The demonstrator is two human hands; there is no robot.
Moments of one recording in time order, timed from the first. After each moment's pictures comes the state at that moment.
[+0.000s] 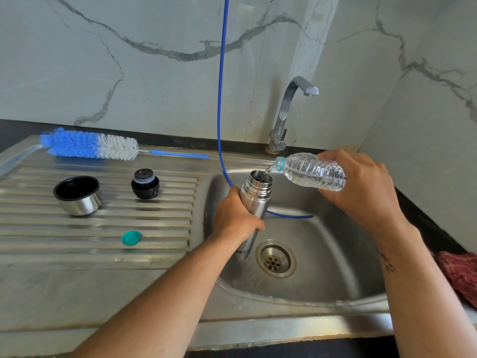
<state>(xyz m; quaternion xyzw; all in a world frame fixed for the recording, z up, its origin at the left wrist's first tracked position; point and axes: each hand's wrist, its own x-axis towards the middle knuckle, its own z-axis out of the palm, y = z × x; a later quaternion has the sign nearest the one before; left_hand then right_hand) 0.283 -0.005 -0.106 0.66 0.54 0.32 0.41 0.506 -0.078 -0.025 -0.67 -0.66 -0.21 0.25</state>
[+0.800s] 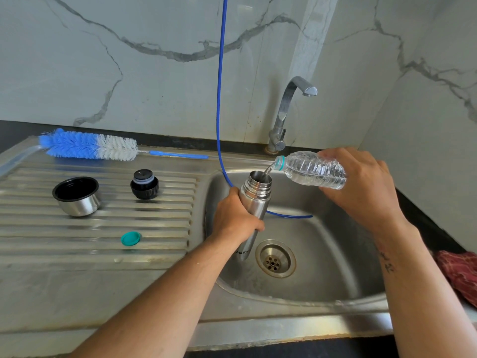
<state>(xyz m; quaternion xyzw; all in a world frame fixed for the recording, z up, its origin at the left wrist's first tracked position) 0.282 -0.005 -0.106 0.66 0.54 0.31 0.42 0.507 -0.077 -0.025 -0.67 -0.66 -0.23 0.25</state>
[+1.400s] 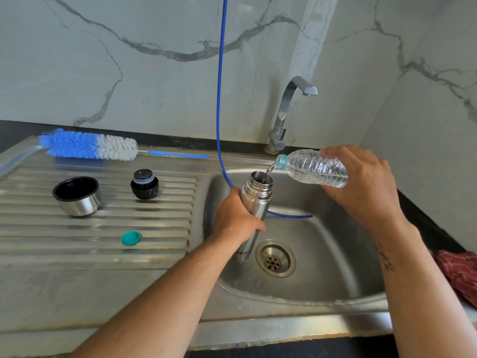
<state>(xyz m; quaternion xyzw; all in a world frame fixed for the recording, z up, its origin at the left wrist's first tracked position) 0.283 -0.007 -0.105 0.66 0.53 0.31 0.42 0.508 -0.077 -0.024 -0.68 -0.65 -0.24 0.25</state>
